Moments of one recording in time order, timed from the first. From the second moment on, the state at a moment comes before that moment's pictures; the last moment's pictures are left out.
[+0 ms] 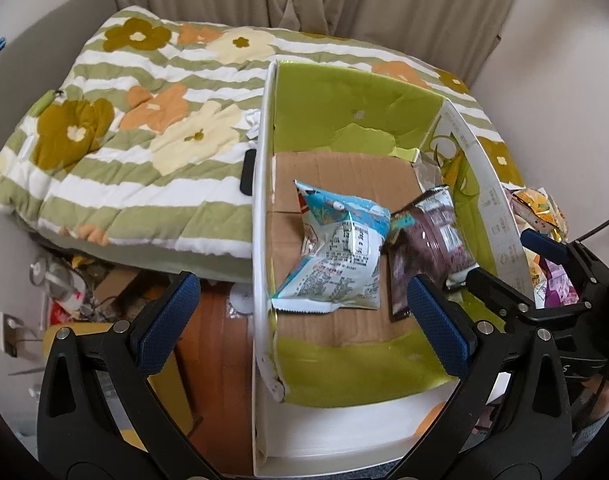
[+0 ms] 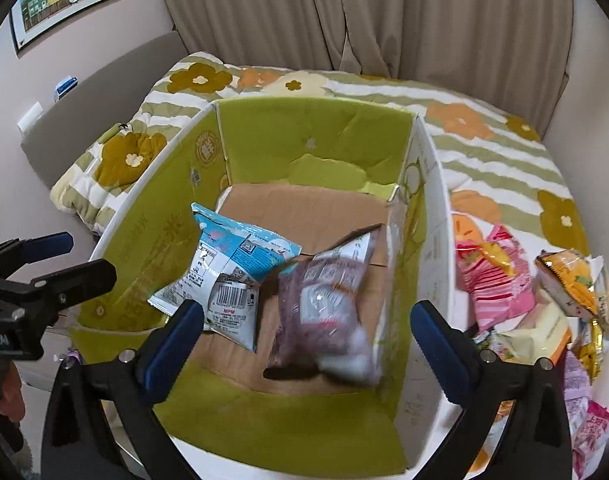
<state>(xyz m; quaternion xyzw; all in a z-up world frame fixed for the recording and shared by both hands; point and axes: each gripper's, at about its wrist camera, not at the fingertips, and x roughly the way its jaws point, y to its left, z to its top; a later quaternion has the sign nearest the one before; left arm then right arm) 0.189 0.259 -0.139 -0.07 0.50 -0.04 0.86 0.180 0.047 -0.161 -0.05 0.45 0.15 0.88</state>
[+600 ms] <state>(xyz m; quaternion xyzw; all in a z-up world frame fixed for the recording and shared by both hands) 0.144 0.204 -0.092 -0.08 0.44 -0.03 0.89 0.136 0.001 -0.104 -0.05 0.38 0.16 0.91</state>
